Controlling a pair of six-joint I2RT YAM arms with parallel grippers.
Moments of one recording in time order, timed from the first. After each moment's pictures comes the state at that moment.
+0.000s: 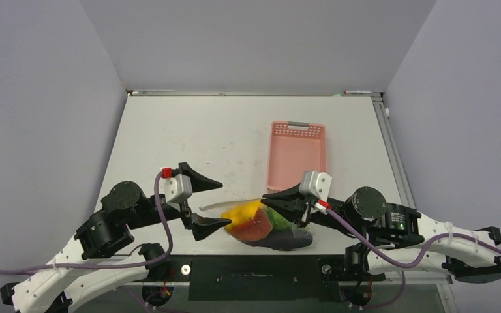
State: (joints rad) left arm -0.98 0.55 0.92 -0.40 0.32 -0.07; right arm 1.41 0.75 1.04 -0.27 0.15 -0.13
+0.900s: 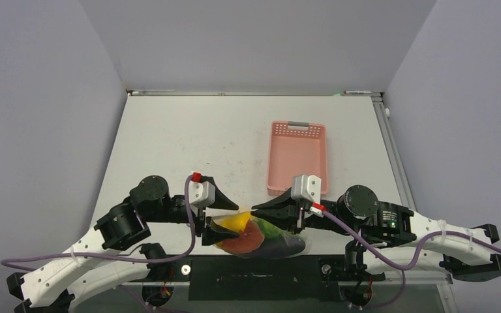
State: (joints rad) left arm -0.98 0.64 0.85 -0.38 0.56 -0.09; right arm 1.41 0.81 1.06 -0.22 -0.03 -0.08
